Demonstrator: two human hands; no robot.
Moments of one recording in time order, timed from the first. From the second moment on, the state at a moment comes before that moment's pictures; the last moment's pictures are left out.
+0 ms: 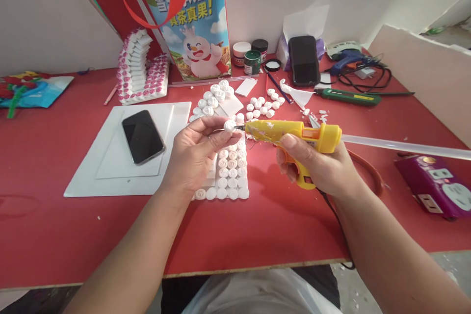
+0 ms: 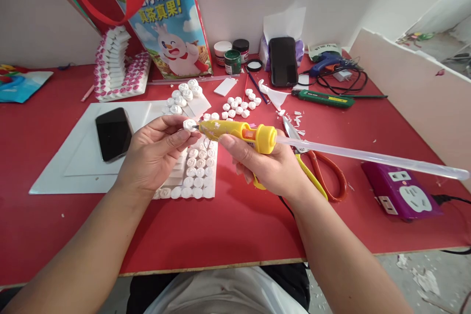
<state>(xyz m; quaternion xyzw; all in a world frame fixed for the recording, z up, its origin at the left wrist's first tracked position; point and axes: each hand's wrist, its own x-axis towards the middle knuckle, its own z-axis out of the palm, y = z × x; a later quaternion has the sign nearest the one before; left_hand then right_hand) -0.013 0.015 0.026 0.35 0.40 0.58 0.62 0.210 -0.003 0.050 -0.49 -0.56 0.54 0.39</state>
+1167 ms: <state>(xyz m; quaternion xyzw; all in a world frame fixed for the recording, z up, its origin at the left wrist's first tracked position) -0.034 0.034 0.058 0.92 0.39 0.03 0.01 0.217 0.007 0.060 -0.47 -0.47 0.54 0.52</state>
